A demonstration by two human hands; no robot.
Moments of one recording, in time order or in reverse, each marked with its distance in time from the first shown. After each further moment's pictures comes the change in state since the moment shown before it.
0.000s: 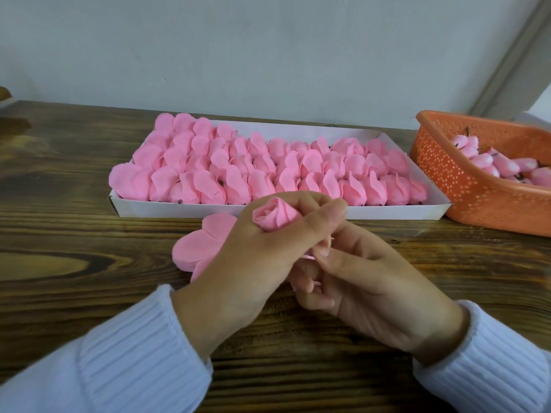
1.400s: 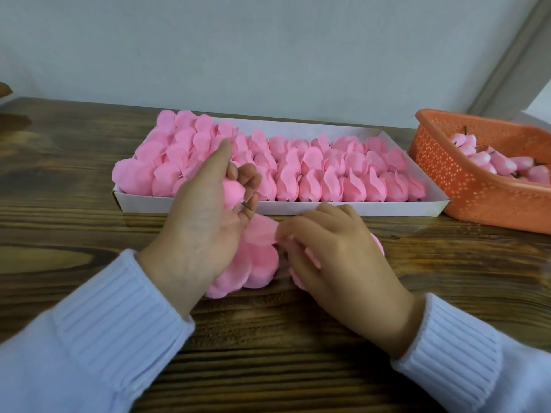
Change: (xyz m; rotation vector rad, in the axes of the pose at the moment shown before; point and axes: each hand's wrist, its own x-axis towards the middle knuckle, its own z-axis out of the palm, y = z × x) left_hand 0.028 0.010 -0.036 -0.404 0.628 -0.113; right_hand 0.013 0.013 -0.007 -1.898 0.299 -0.645
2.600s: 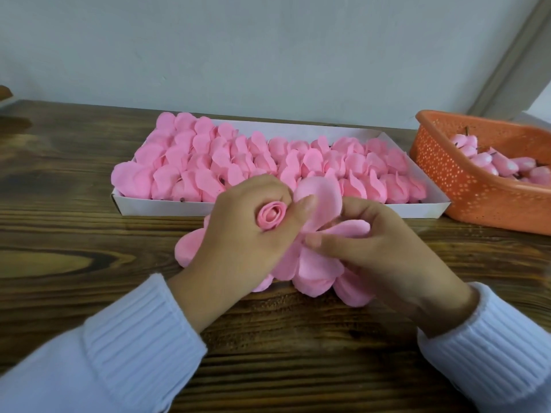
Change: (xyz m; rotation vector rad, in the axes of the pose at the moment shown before) left_hand -0.017 -0.021 -0.008 1.028 -0.375 0.846; right_hand 0.002 0.023 -0.022 1.242 -0.169 0.703
